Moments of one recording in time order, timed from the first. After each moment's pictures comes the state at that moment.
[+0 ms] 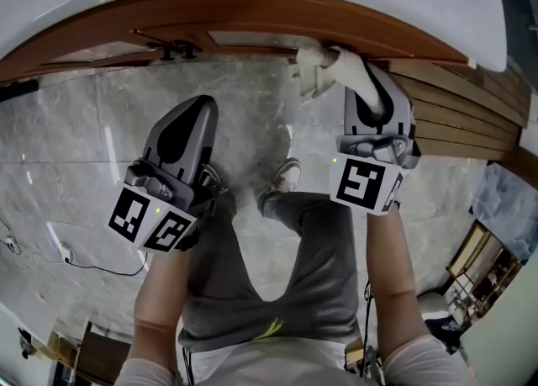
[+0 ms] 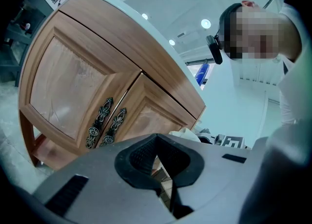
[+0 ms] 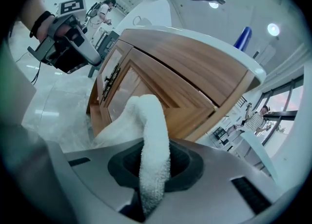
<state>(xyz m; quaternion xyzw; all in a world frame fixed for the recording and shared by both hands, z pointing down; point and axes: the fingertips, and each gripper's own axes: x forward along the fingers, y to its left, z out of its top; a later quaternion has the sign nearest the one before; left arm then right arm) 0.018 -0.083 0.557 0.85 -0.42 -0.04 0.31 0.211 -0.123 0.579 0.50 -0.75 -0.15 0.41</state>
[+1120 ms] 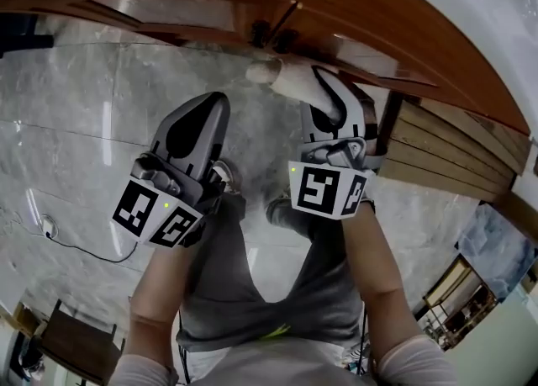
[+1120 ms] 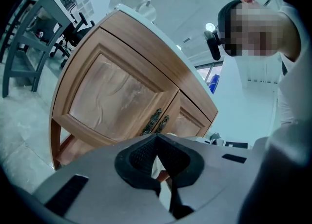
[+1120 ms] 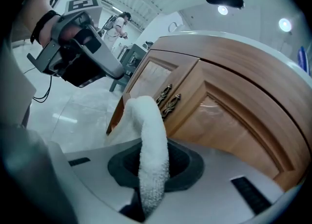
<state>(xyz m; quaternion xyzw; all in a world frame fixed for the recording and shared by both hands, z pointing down) -0.102 -0.072 0.593 0.82 -0.48 -0.06 0.30 0.004 -0.116 0.638 0.39 -0.82 -0.18 0.37</state>
